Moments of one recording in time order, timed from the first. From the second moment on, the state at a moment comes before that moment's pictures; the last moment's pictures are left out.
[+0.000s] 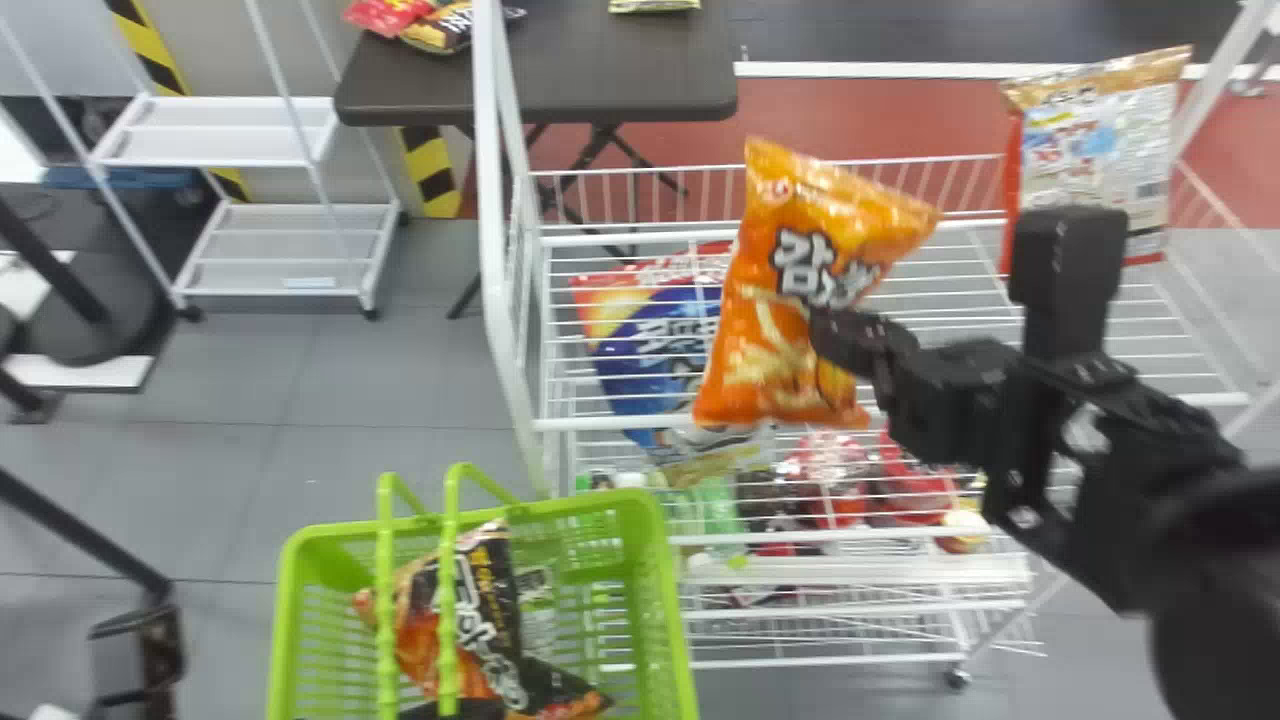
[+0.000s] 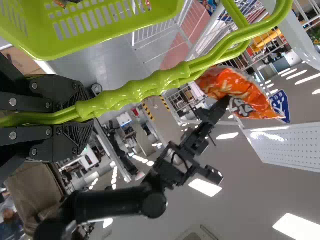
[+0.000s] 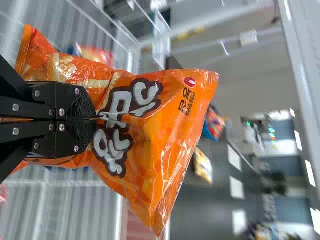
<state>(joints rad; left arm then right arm) 0.53 0.14 0.38 -1.84 0.33 0.82 -1.57 0.22 -0.07 0.08 -2.29 -0.15 0.98 0.30</state>
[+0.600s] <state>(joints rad) 0.53 0.14 0.37 -1.84 0.33 0.82 -1.57 0.33 -0.10 0.29 -2.35 -0.24 1.23 0.37</state>
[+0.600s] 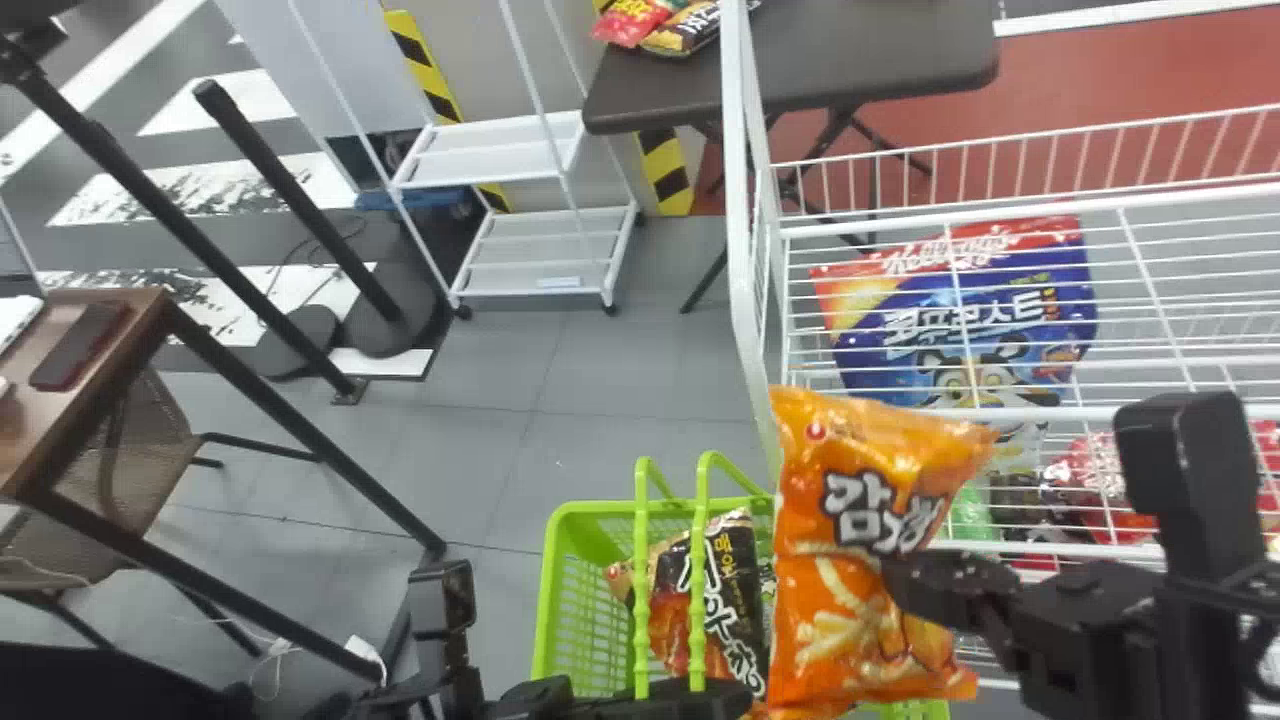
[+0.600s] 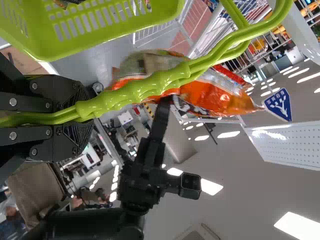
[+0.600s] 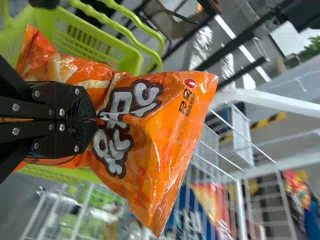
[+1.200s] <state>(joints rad) 0.54 0.14 0.36 -1.86 0.33 0.83 -1.57 0.17 -0.08 0.47 -1.95 -0.35 1.11 0.35</state>
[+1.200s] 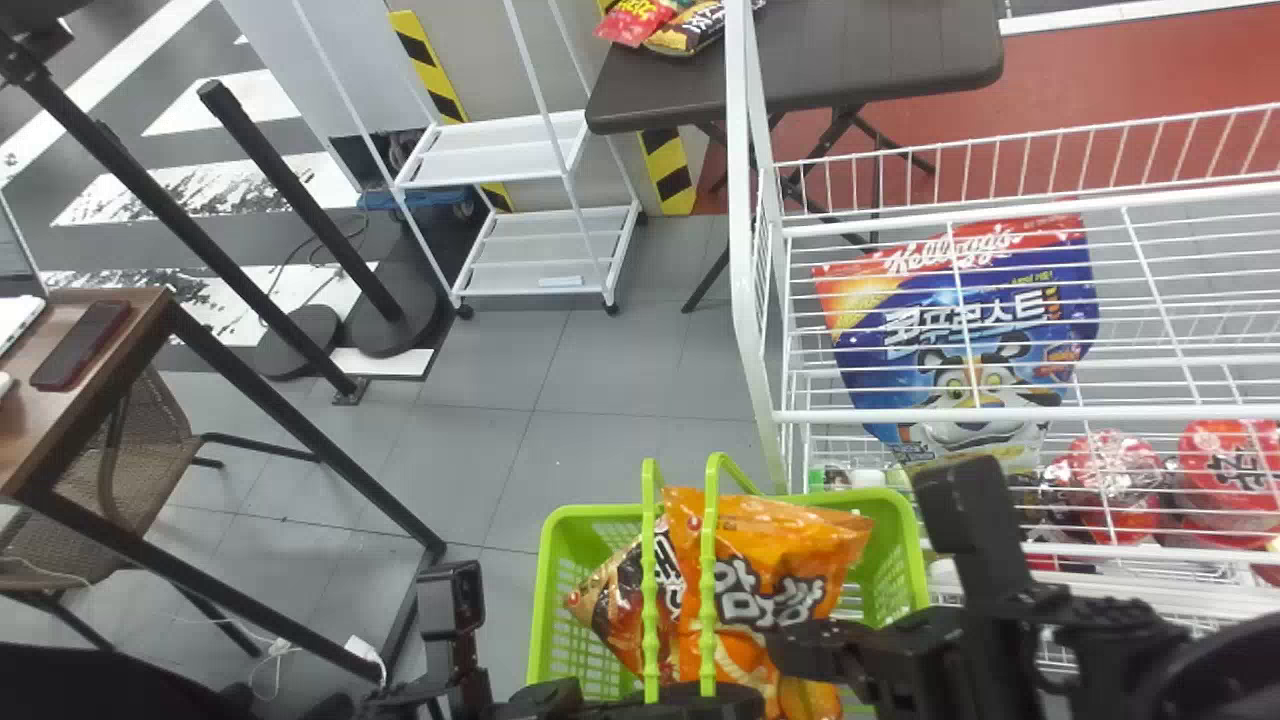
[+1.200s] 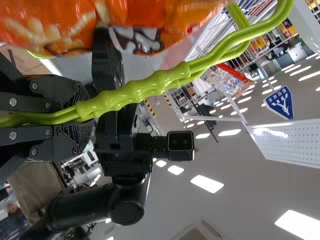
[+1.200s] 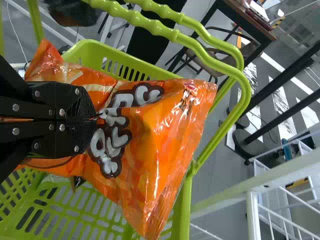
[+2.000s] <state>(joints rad) 0.55 0.14 0.35 -1.87 0.33 0.84 -1.57 0.24 -0.12 0.24 -2.17 -0.38 1.25 0.47</state>
